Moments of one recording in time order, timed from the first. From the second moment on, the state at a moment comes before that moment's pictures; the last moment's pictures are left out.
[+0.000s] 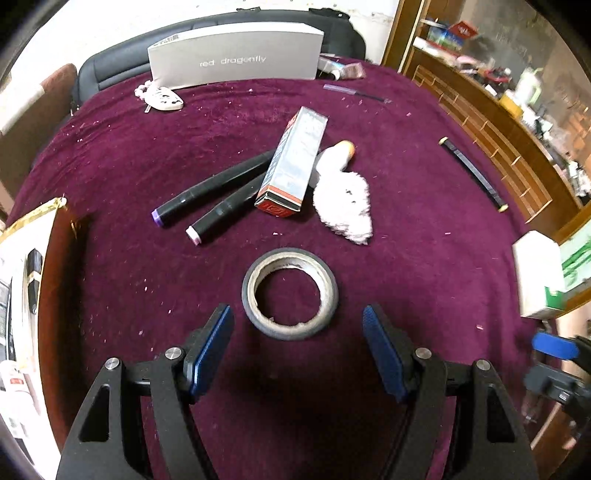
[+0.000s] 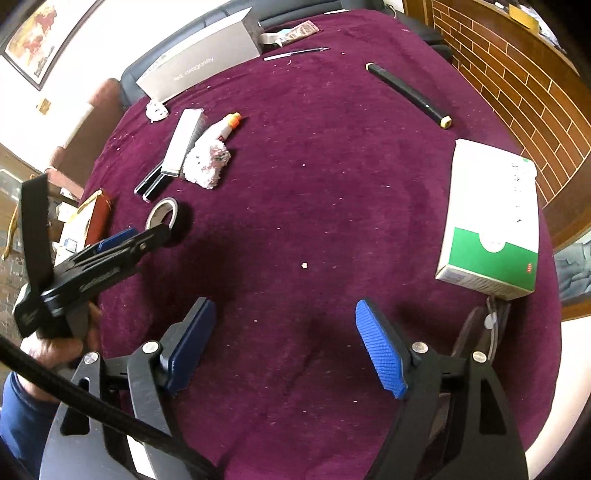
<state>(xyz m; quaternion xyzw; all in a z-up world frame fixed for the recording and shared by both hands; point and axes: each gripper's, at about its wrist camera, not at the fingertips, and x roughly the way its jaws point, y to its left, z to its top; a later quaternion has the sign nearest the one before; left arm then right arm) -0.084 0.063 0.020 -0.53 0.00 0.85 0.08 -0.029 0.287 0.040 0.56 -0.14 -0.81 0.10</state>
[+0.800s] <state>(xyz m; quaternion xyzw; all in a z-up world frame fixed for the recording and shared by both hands) -0.040 0.025 0.006 -0.52 0.02 0.86 0.05 -0.090 0.220 0.051 0.54 -0.09 -0.83 0.12</state>
